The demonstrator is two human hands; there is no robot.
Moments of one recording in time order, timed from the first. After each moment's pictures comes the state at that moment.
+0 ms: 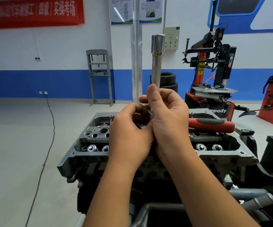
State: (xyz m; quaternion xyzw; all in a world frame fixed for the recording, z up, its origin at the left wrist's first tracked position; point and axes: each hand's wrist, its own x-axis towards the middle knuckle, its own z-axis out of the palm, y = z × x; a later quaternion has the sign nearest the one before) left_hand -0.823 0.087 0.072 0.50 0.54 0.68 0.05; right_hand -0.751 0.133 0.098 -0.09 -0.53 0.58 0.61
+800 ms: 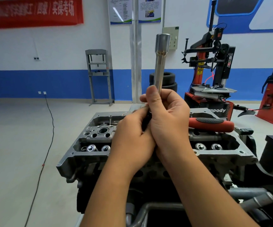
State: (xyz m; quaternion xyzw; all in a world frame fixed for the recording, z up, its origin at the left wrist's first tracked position) left_hand -0.820 0.080 0.075 0.57 0.56 0.60 0.08; right_hand -0.751 0.134 0.095 -0.12 -0.55 0.52 0.64
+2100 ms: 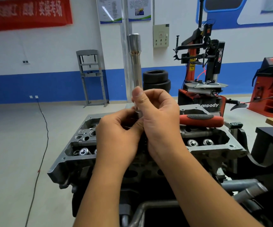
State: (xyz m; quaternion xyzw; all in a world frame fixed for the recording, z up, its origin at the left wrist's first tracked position) left_hand -0.826 0.082 0.073 0.51 0.54 0.66 0.07; right_hand -0.748 0.132 0.097 -0.13 -0.52 0.56 0.63
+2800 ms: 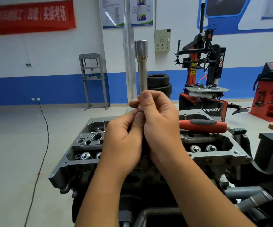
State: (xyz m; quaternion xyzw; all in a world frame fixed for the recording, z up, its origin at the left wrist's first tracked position) left_hand -0.824 0.080 0.073 0.55 0.48 0.67 0.13; right_hand -0.751 0.134 0.097 -0.10 -0.57 0.54 0.62
